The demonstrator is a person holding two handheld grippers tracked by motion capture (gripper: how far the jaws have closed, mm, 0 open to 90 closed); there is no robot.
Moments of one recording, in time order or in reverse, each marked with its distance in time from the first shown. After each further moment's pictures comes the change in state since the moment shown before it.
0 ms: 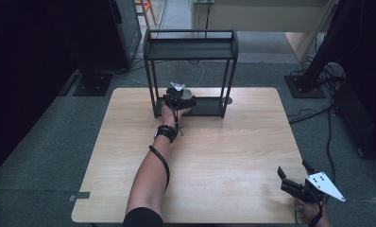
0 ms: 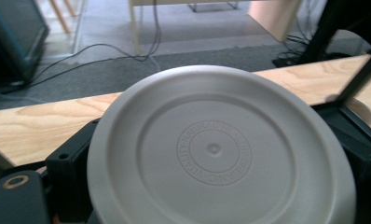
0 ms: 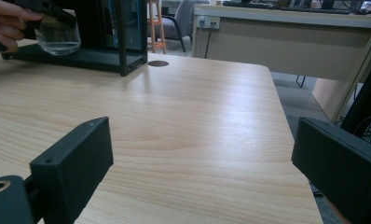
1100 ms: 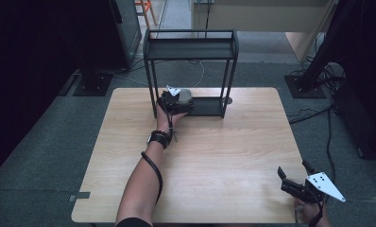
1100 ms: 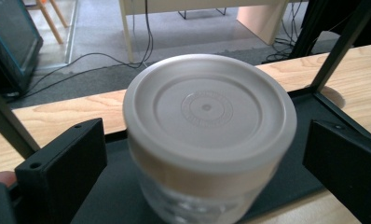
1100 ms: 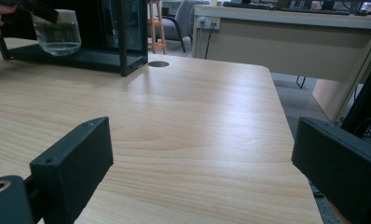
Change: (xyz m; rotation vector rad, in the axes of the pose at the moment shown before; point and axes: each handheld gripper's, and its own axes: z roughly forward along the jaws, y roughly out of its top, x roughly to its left) left arm 0.017 -0.013 -0.035 -0.024 -0.054 0.055; right arm 0.000 0.000 0.000 -0.002 0.001 -0.004
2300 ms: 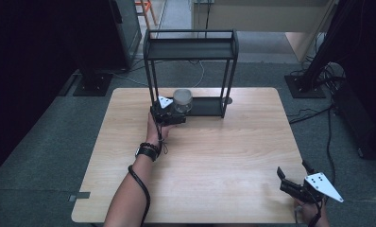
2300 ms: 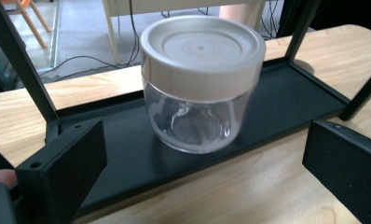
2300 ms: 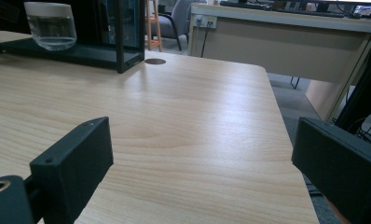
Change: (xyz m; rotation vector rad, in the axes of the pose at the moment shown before) left arm 0.024 -0.031 -0.041 -0.012 -0.081 0.032; right arm 0.006 0.001 0.000 0.009 -0.021 -0.024
